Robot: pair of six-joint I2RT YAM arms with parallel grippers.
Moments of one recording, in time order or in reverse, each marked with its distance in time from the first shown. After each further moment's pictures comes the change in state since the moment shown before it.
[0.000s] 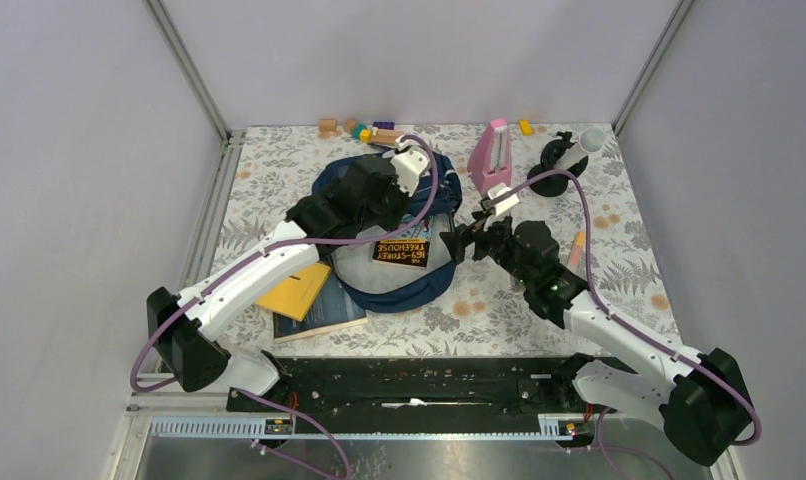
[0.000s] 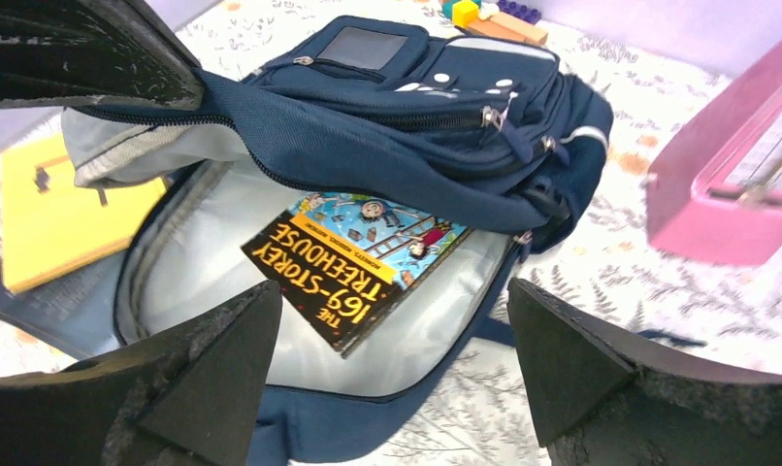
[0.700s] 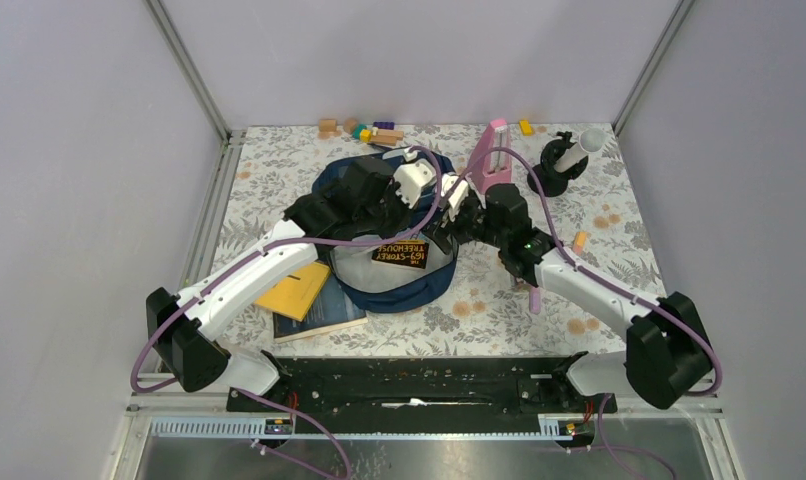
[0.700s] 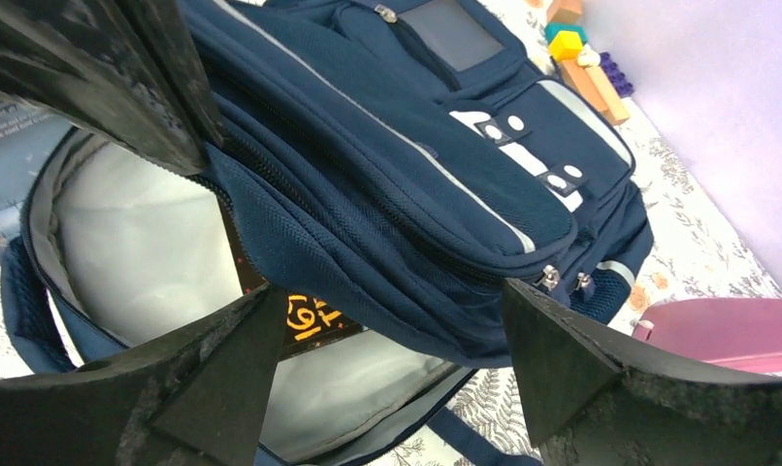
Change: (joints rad) left arm 0.012 -0.002 0.000 -0.084 0.180 0.103; right arm -0.061 0.292 0.278 -0.142 -0.352 -0.510
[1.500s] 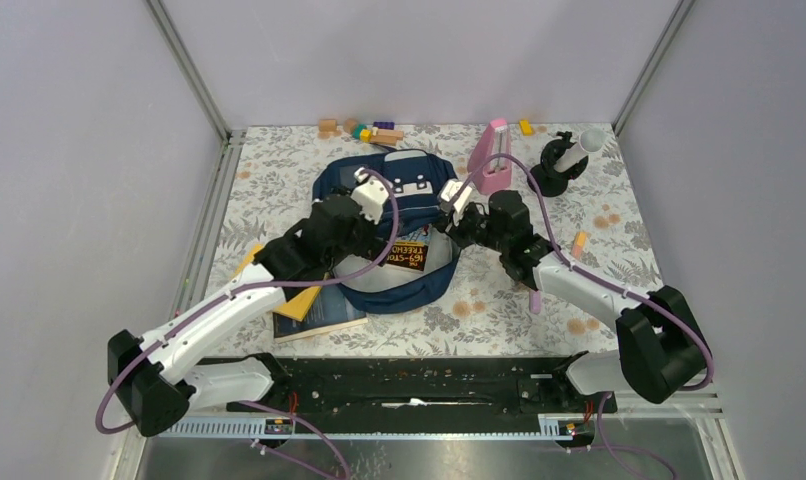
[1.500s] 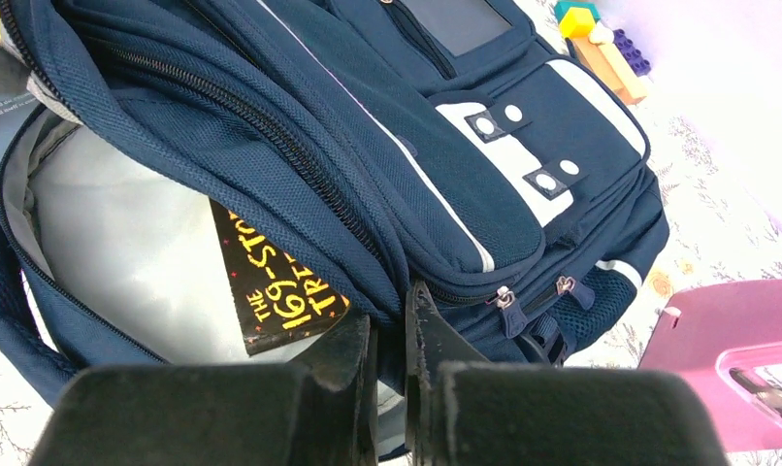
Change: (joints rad) left arm 0.003 -0.266 -0.353 0.230 -0.245 -0.089; right arm -0.031 0.047 -0.076 0.107 -0.038 0.008
